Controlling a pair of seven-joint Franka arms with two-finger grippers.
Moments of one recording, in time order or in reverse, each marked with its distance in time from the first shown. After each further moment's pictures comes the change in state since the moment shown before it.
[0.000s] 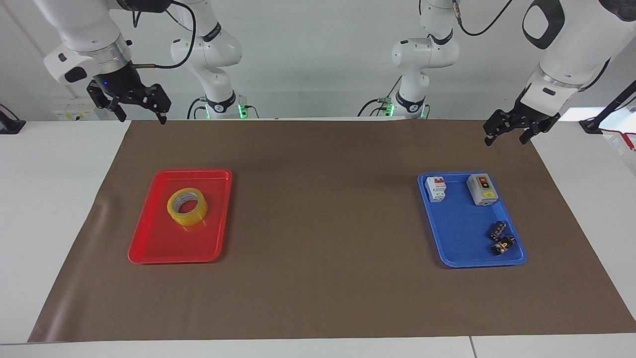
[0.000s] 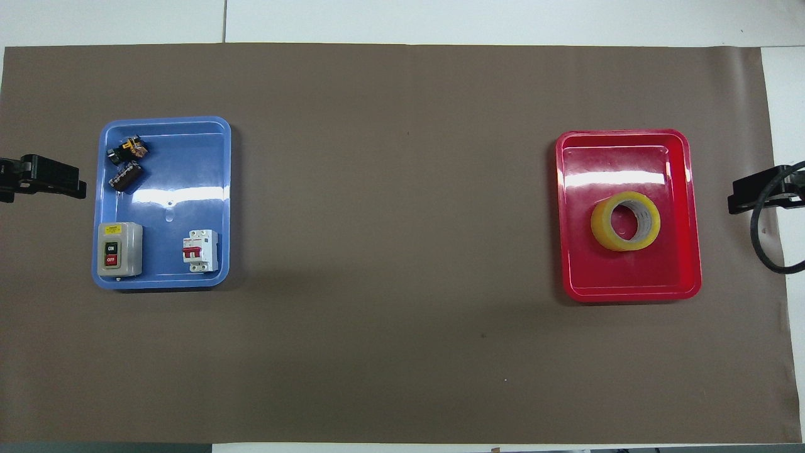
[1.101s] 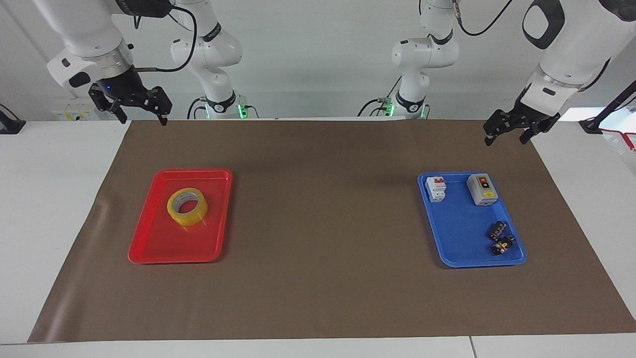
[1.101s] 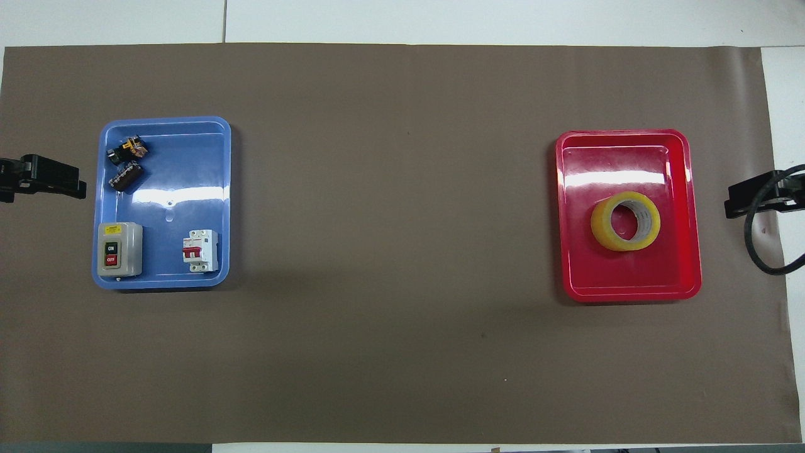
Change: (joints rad) left arm 0.000 0.000 0.000 0.000 0.000 0.000 0.000; right arm 0.001 0.000 0.001 -0.011 -0.004 0.000 -0.011
